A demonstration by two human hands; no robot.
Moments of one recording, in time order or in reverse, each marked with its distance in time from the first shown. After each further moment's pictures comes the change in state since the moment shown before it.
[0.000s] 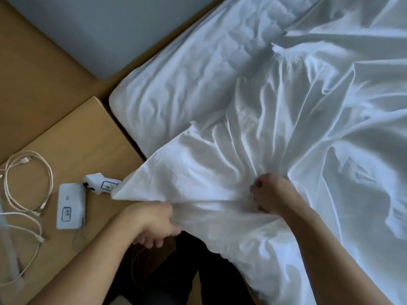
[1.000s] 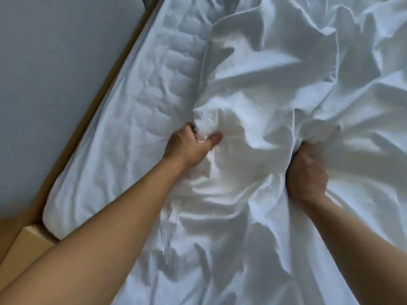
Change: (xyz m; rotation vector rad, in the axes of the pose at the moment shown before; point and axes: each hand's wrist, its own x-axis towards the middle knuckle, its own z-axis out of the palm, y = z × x) left_hand 0.084 0.300 -0.194 -0.086 0.772 0.608; right_hand 0.107 0.160 -0.078 0.343 0.594 0.531
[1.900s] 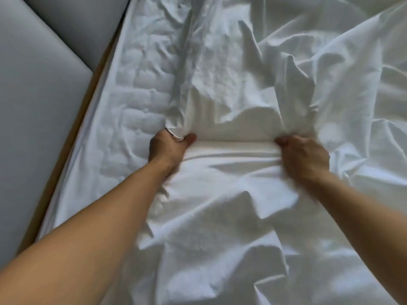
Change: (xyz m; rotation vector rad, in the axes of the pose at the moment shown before) left_hand 0.156 0.073 0.013 0.020 0.133 0.004; right_hand 0.147 -0.003 -0.048 0.041 0.057 0.112
